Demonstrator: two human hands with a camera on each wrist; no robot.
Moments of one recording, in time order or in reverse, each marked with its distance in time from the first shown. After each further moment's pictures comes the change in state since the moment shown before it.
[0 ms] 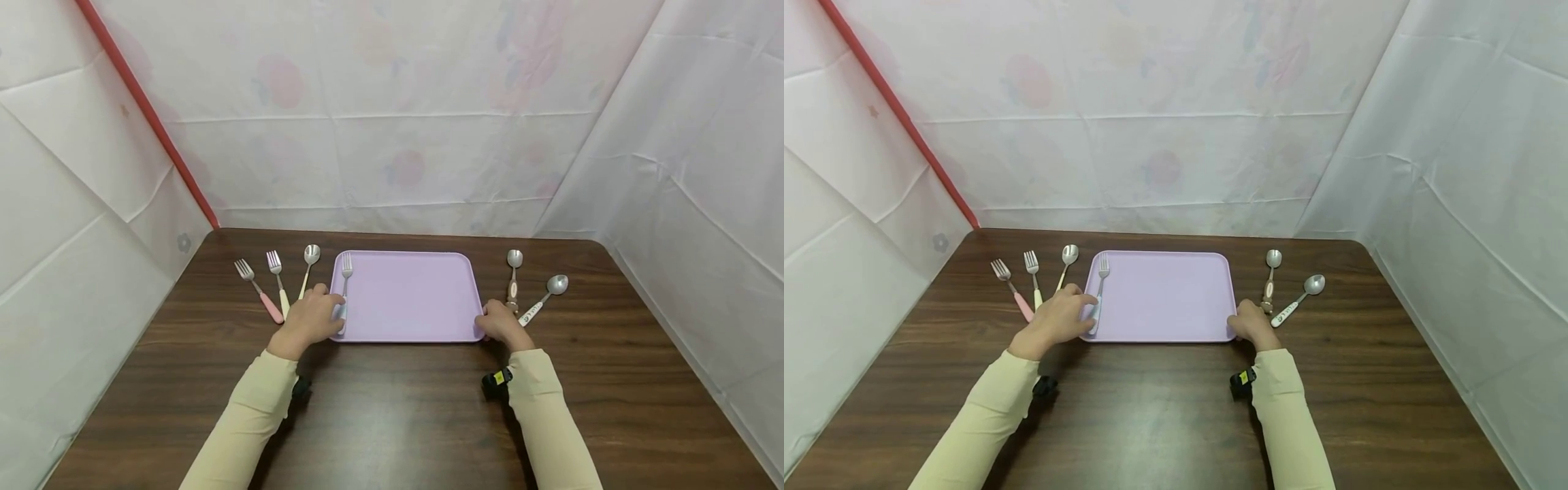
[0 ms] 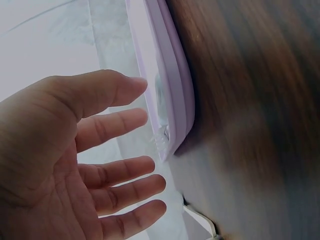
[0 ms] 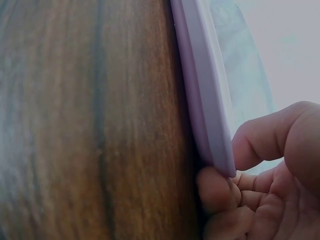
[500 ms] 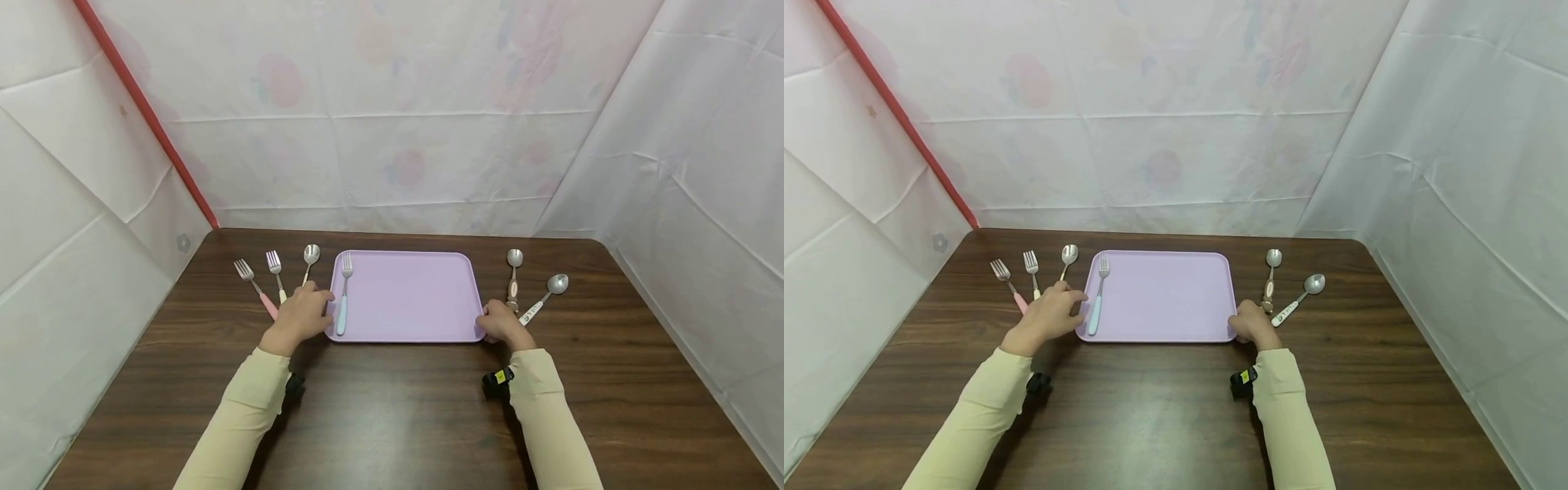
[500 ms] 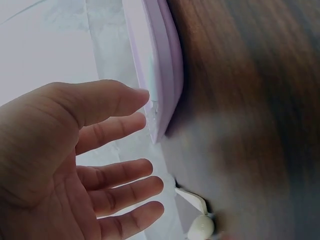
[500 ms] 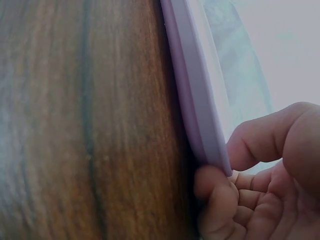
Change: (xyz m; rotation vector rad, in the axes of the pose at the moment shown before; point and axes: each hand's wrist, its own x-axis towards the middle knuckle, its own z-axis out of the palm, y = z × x) left_hand -0.001 -0.017 -0.003 -0.031 0.008 -0.032; right_hand -0.003 0.000 0.000 0.098 -0.014 0.021
